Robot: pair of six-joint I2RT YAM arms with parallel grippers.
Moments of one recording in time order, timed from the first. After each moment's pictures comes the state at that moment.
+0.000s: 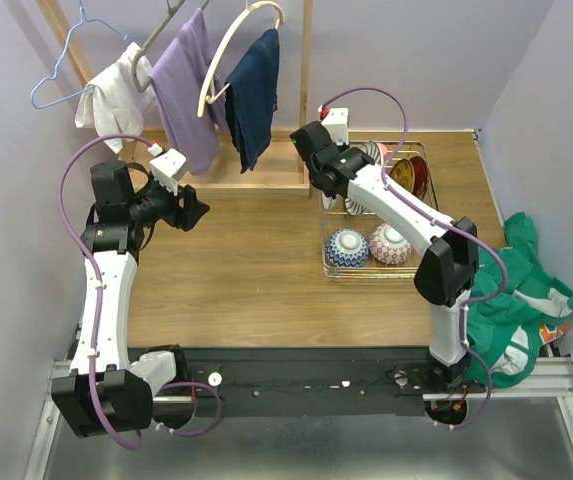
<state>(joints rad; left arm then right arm) 0.12 1.08 1.09 -0.50 0.77 0.35 0.69 2.00 1.94 -0.77 0.85 0.41</state>
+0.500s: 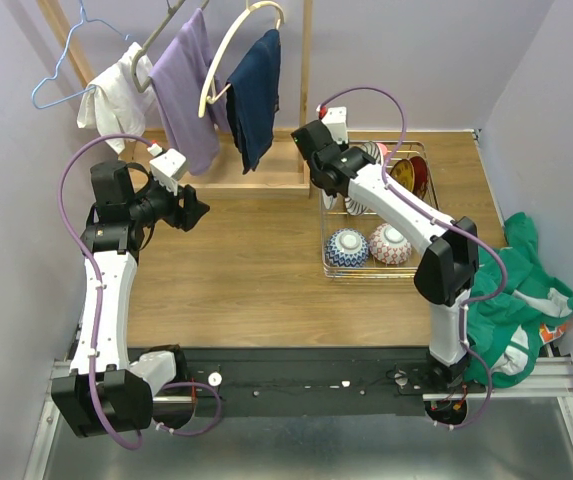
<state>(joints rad) 0.12 1.08 1.09 -0.50 0.77 0.35 0.69 2.00 1.94 -0.75 0.80 0.37</state>
